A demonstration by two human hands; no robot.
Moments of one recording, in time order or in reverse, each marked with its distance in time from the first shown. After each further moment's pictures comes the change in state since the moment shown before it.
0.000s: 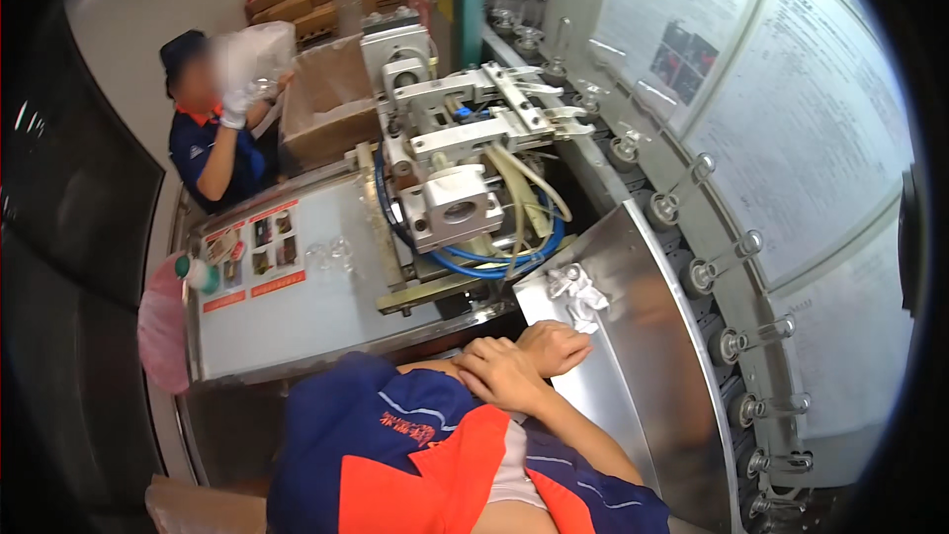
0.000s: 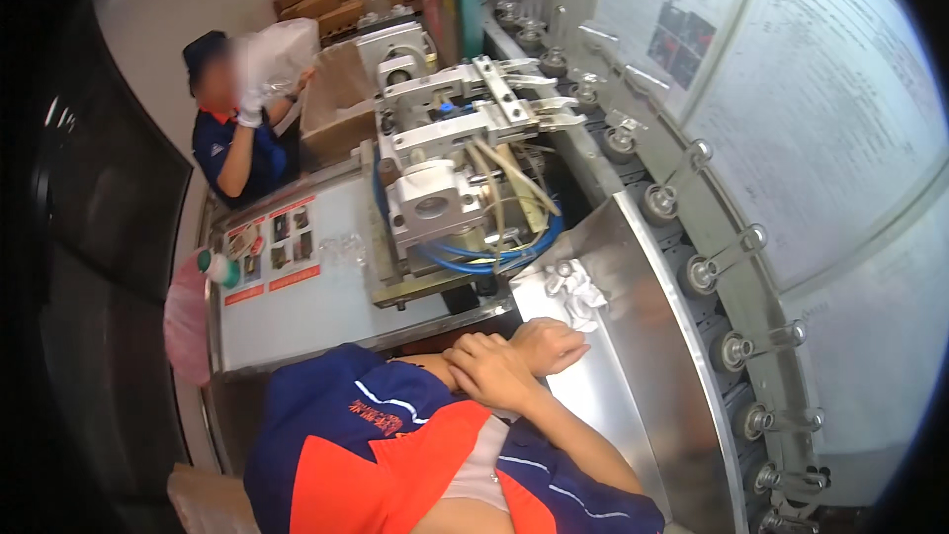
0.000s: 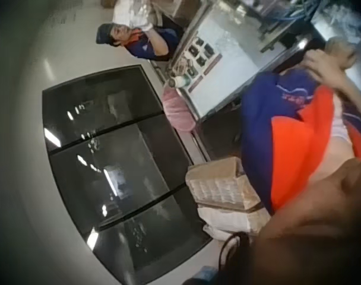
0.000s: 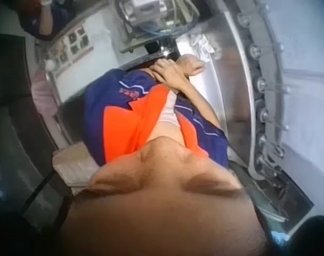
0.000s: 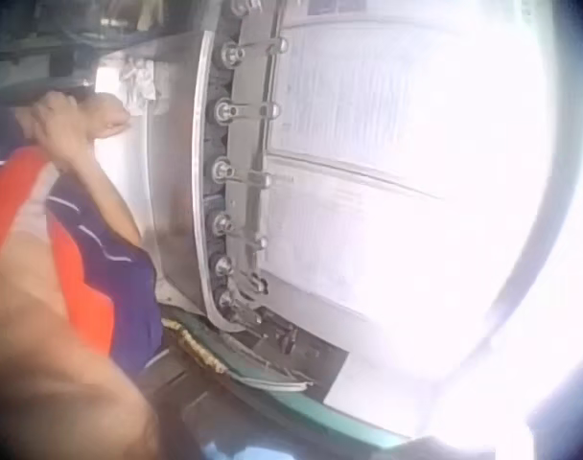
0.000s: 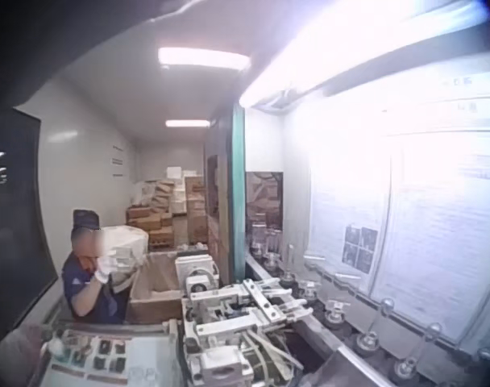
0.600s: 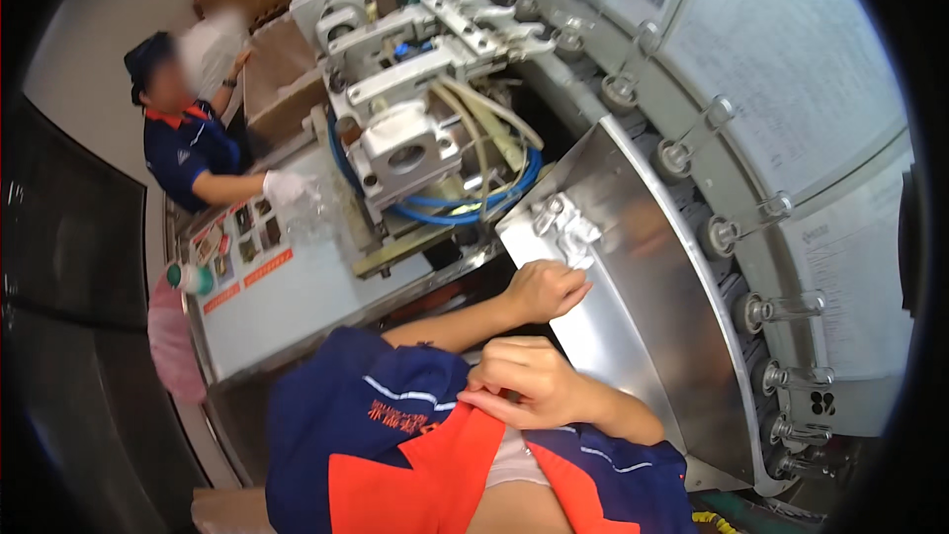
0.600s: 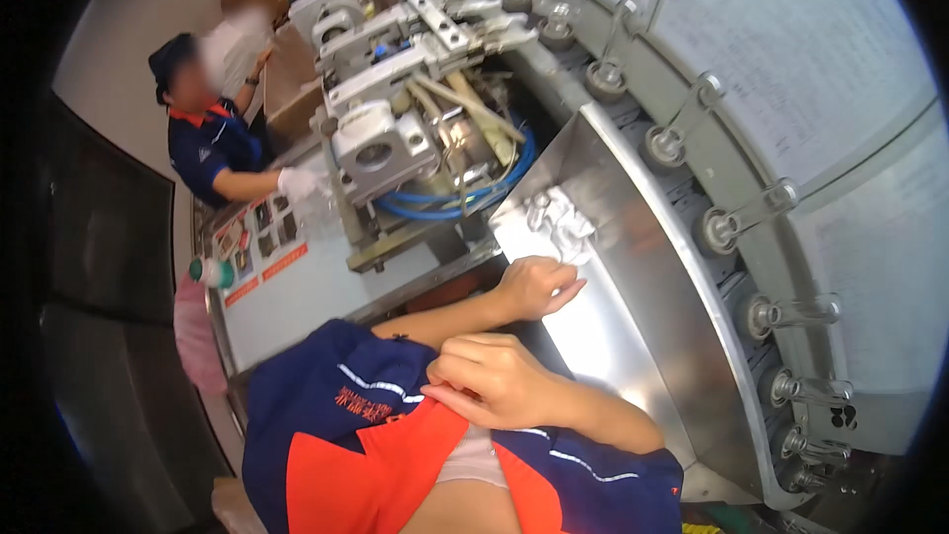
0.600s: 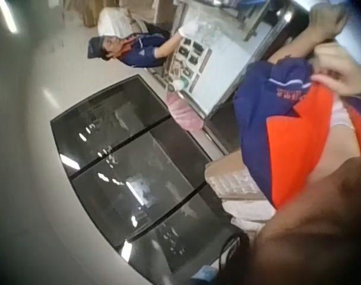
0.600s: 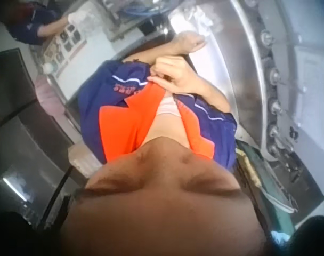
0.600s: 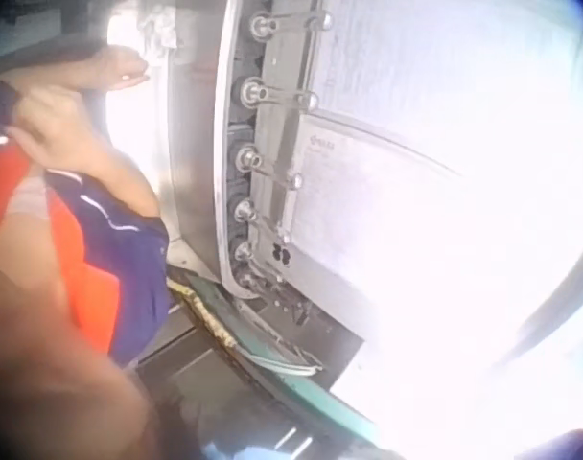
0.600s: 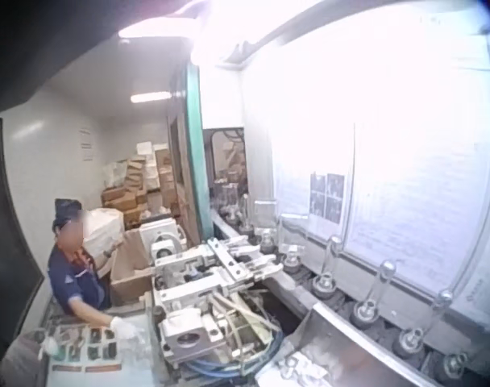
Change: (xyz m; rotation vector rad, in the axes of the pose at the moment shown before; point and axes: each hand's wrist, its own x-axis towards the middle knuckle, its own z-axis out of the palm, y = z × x) left_hand 0.001 -0.002 -0.002 0.058 -0.043 -0.026; right_hand -0.009 -0.073 -0.078 0.513 0.164 -0.051
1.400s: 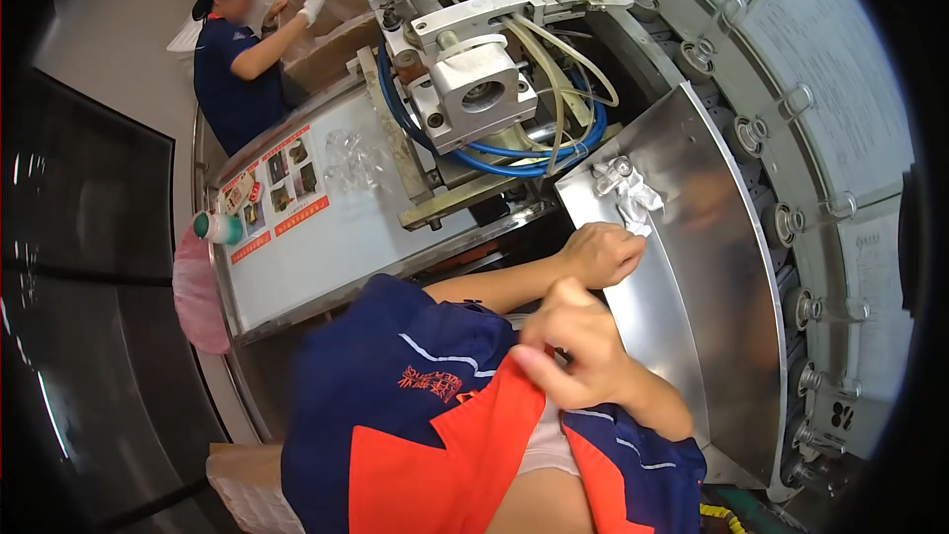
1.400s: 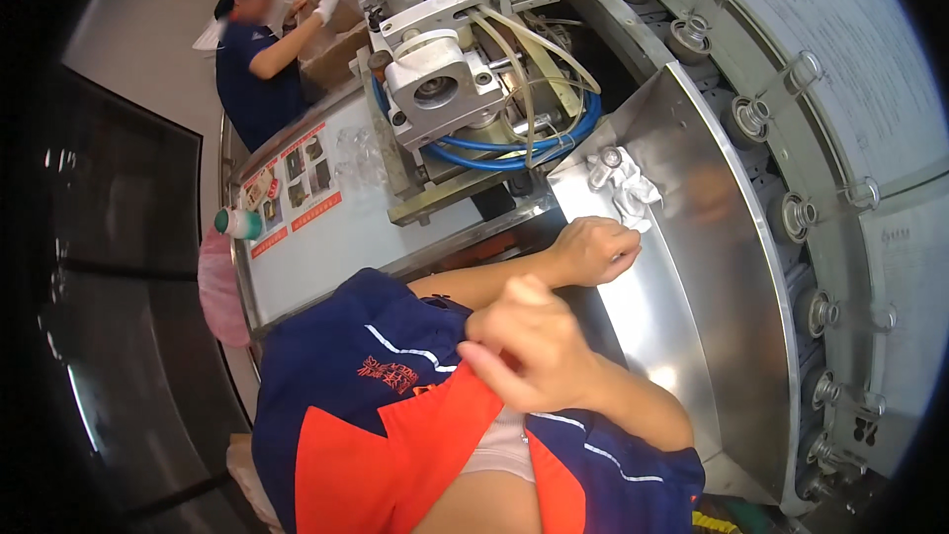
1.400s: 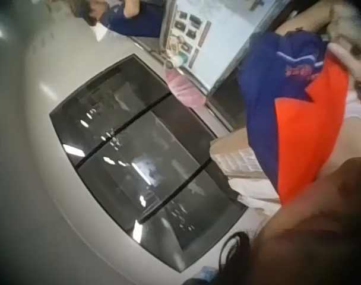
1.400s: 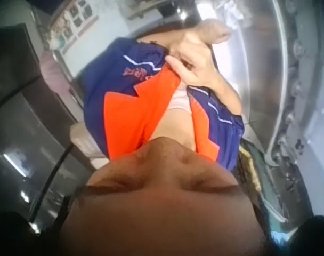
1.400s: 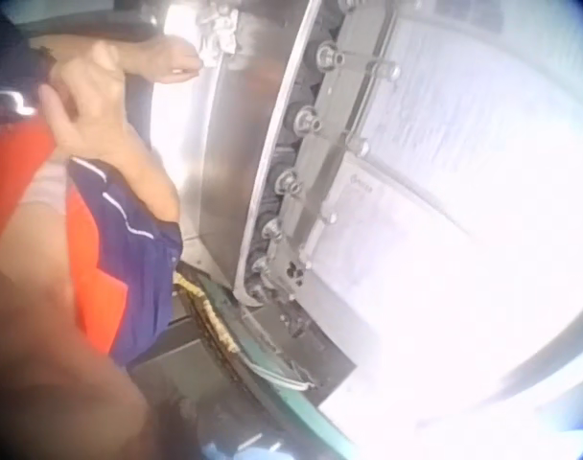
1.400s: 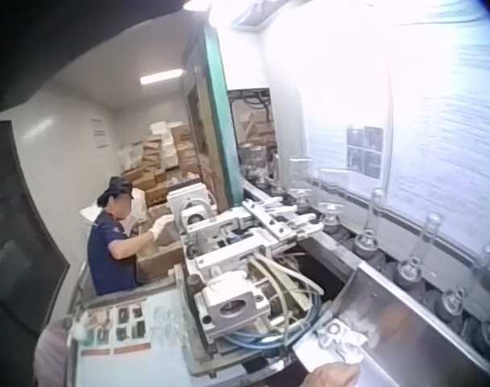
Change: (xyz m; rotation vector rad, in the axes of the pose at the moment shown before) left_hand 0.000 -0.005 0.004 -0.115 -0.016 -0.007; right_hand 0.012 -0.001 0.012 -0.056 0.105 0.025
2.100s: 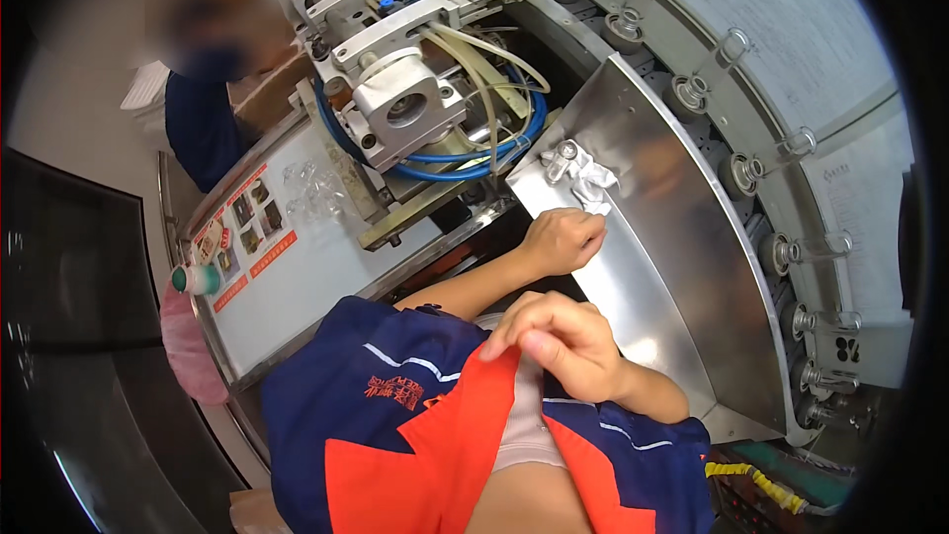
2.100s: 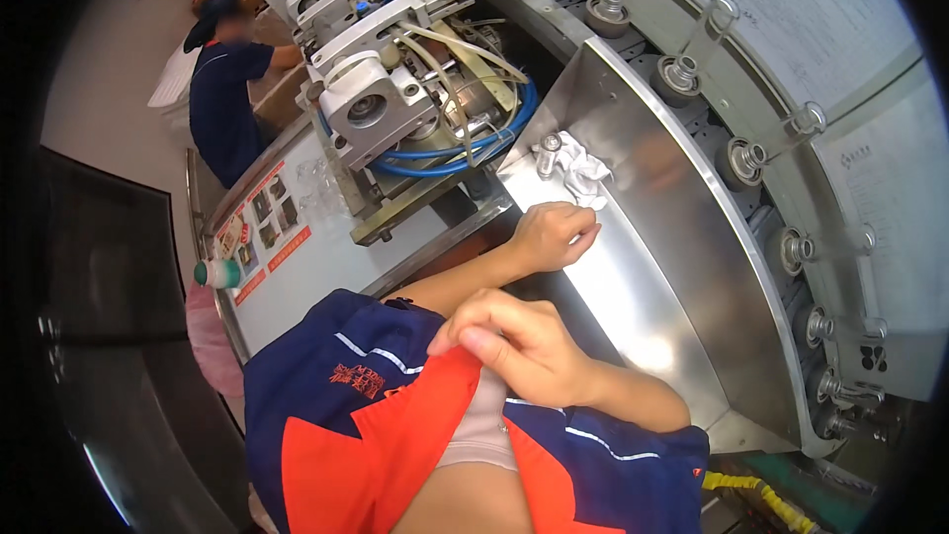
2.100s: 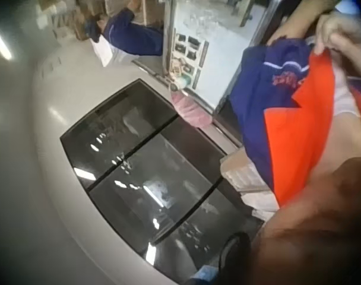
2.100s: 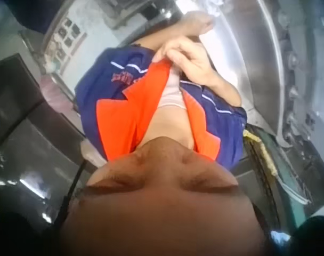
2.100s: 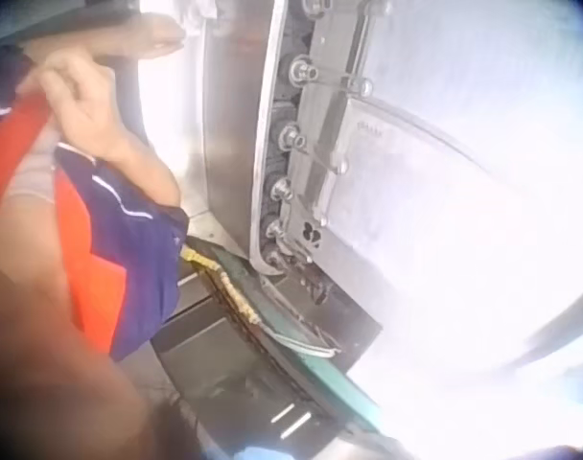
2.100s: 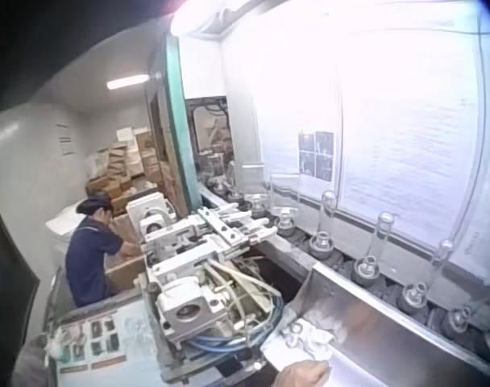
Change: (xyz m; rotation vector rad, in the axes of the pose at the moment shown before) left_hand 0.006 0.002 -0.002 0.025 -0.002 0.015; right_hand -0.021 -0.012 -0.003 0.689 0.189 0.396
